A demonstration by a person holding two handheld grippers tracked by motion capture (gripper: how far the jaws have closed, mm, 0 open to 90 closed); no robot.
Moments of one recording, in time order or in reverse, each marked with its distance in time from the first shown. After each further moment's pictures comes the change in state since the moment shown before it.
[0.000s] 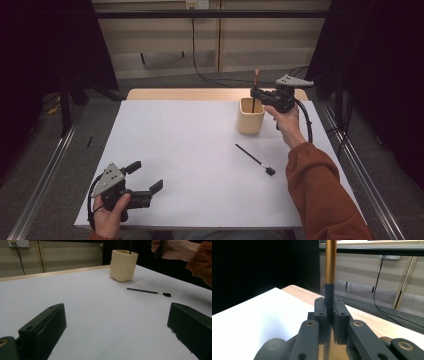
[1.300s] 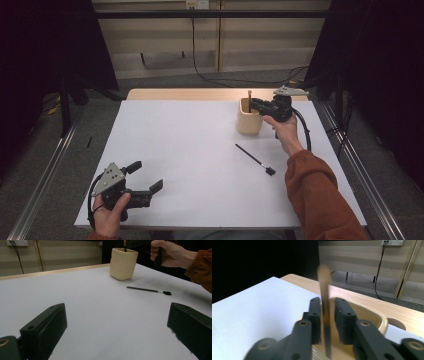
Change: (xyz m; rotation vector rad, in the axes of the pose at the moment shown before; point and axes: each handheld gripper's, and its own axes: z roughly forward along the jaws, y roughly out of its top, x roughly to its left) left arm 0.002 -0.001 0.002 0.011 -0.009 0.009; right arm -0.004 -0.034 0.005 0.052 -0.002 0.031
